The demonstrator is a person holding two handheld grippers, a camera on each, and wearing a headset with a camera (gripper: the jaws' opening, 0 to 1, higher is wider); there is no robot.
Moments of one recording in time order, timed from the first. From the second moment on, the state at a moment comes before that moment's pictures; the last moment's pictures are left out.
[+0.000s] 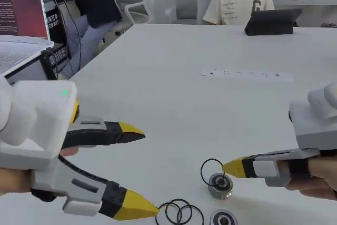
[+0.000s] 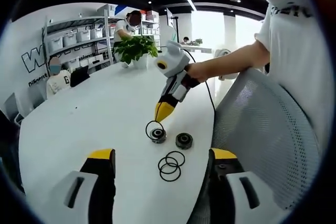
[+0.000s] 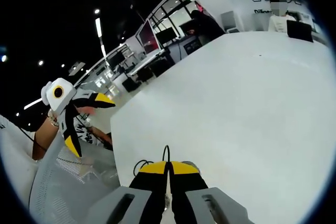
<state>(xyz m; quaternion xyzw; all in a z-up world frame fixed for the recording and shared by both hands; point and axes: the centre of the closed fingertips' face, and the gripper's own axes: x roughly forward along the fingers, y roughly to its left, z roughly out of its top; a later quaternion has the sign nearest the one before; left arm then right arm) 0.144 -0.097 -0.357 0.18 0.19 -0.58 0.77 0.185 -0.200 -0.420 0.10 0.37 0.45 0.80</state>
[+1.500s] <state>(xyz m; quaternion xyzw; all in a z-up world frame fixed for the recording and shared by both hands) 0.124 -0.050 -0.373 0.09 0.22 -0.50 0.84 0.136 -0.140 -0.435 0.05 0.41 0.54 0.73</state>
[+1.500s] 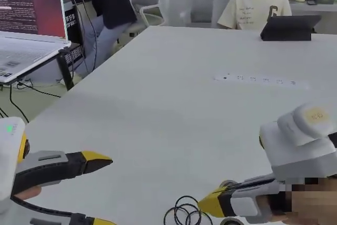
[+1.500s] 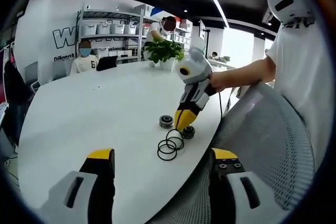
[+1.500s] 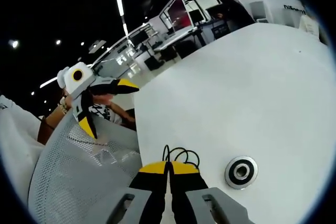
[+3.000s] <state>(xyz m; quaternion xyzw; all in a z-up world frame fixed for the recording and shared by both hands) 0.130 -0.048 -0.373 0.07 0.21 -0.49 0.84 0.141 -0.140 -0.463 -0.01 0.42 0.52 0.74</state>
